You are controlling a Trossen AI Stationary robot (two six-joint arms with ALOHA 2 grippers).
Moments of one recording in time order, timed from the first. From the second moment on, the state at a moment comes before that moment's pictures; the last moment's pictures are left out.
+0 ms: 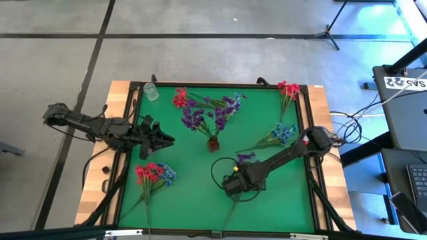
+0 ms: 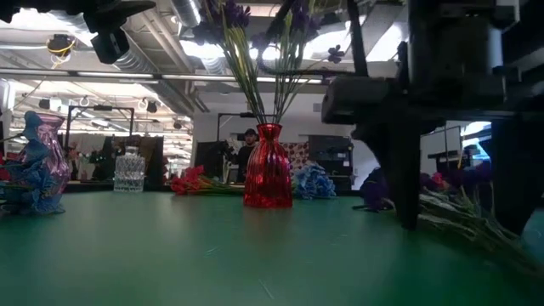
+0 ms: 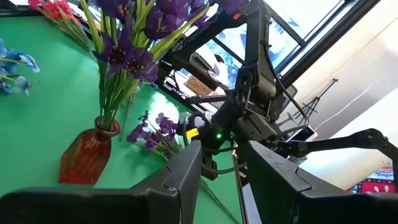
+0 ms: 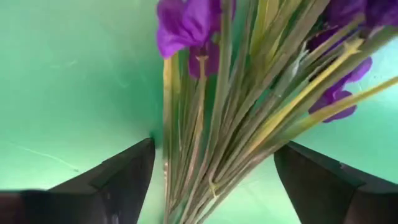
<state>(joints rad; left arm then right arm) -0.25 0.56 0.42 0.04 -0.19 -0.71 0.46 2.05 1.41 -0.84 -0.03 2.03</state>
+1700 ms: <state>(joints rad) -0.25 0.56 0.42 0.13 -0.20 -0.73 0.39 1.65 1.72 -0.20 0.25 -0.22</state>
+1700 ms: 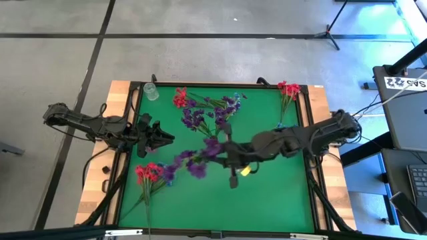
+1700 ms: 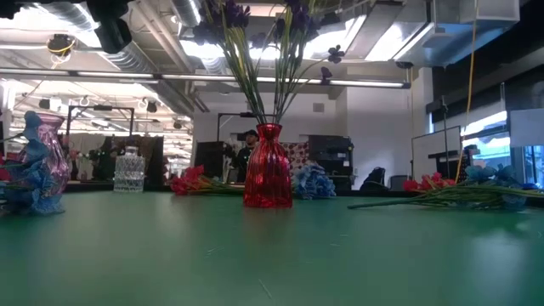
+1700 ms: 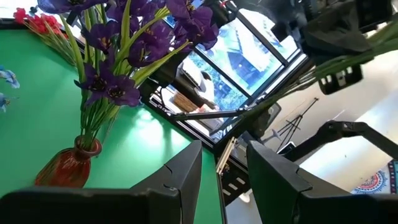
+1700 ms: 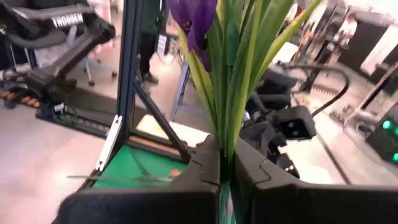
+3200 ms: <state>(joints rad) -0.24 0.55 0.42 0.11 -0.11 -0.41 0.27 1.57 1.11 0.62 0.05 -0.55</state>
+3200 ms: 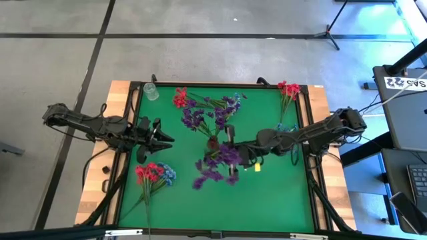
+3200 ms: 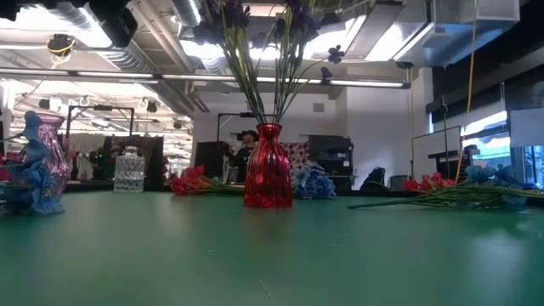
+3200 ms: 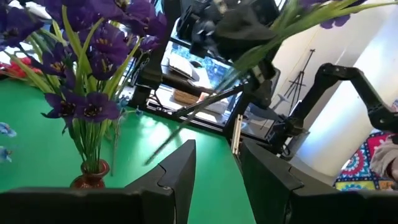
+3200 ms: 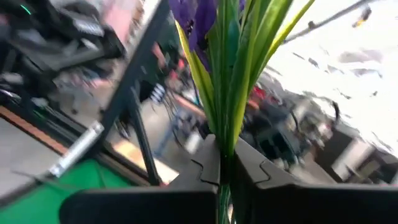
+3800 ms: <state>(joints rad) -0.26 0.55 0.42 0.11 -0.06 -0.38 0.26 1.57 1.03 0.57 0.32 -0.50</state>
